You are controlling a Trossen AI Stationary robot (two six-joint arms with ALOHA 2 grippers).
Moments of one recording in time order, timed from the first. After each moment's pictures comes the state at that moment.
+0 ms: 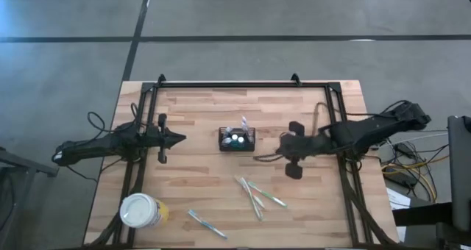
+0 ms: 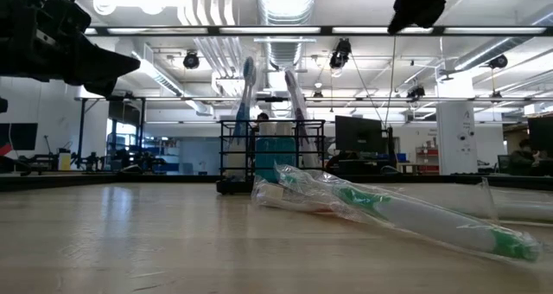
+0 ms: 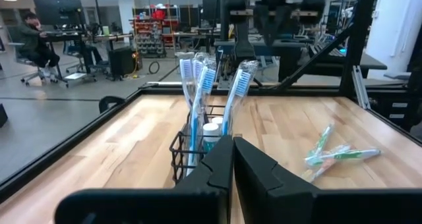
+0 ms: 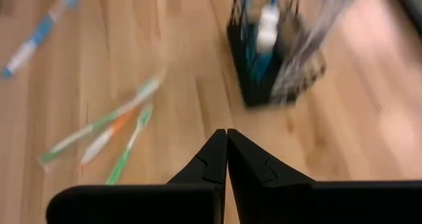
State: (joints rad) left arm 0.12 0.01 0.04 -0.06 0.02 0.01; right arm 0.29 1.25 1.10 -0.76 0.29 0.39
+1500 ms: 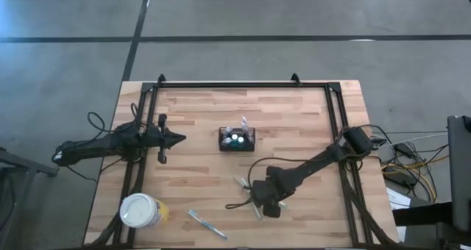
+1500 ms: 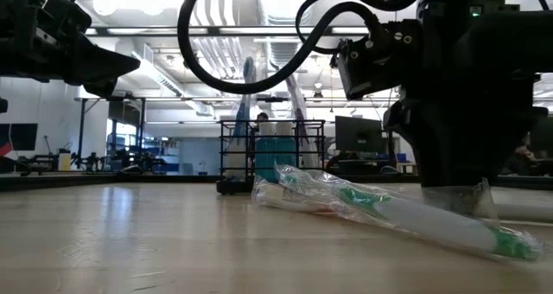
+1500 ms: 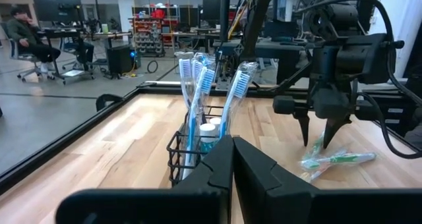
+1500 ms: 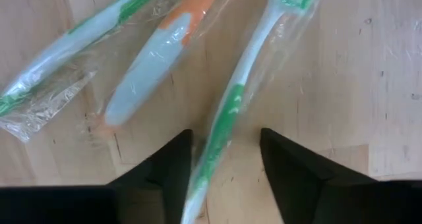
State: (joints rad) left arm 0.11 0.01 0.04 -0.06 0.03 -0.01; right arm 0.45 2.03 1.31 -0.75 0.03 0.63
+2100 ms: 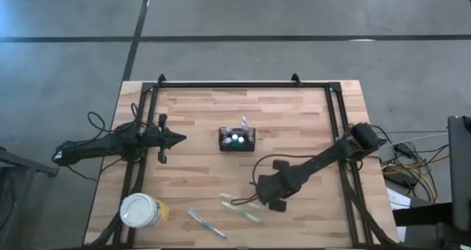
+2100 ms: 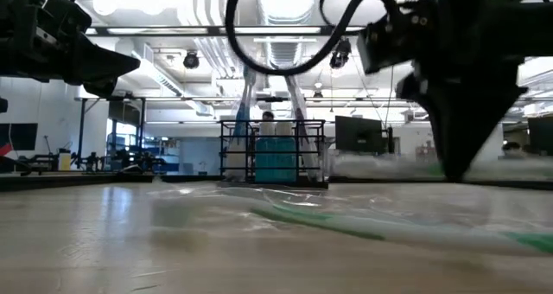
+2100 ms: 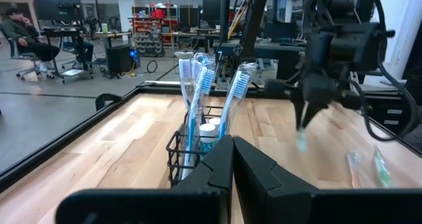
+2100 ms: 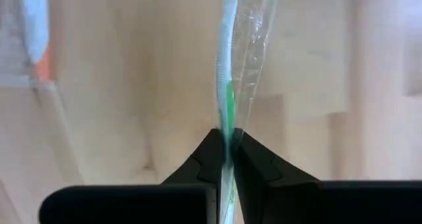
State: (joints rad) left arm 0.12 0.01 0.03 -0.06 0.03 -0.02; right arm 0.45 1.90 1.30 -0.91 0.13 0.64
